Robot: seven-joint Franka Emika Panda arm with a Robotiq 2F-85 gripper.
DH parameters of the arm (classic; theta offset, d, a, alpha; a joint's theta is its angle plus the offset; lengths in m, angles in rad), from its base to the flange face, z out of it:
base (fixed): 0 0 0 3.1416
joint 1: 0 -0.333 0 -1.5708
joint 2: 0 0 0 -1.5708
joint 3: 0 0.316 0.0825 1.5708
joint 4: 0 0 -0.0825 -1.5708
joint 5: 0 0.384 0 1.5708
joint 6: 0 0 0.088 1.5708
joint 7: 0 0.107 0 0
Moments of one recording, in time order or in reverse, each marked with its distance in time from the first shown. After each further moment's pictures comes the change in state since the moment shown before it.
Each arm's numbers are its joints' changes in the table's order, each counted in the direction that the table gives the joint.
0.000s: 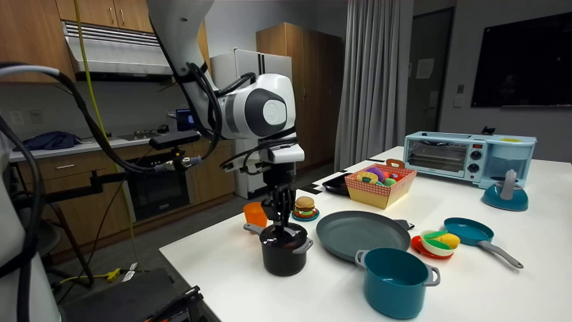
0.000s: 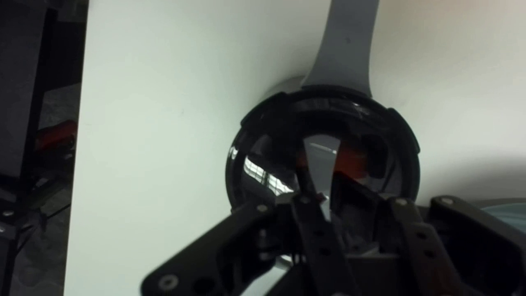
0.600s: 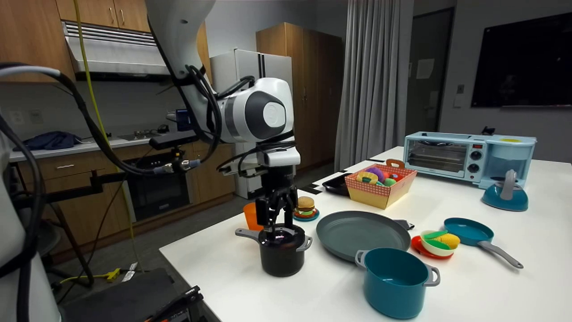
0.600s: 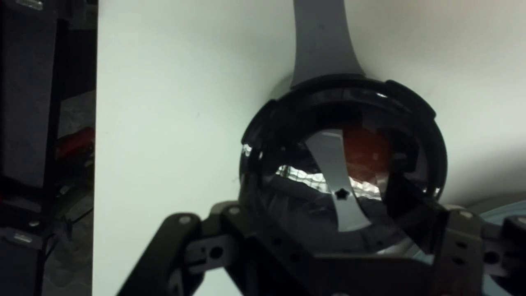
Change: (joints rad) arm 0.001 -0.005 -0.002 -0.013 -0.044 -0.010 0.099
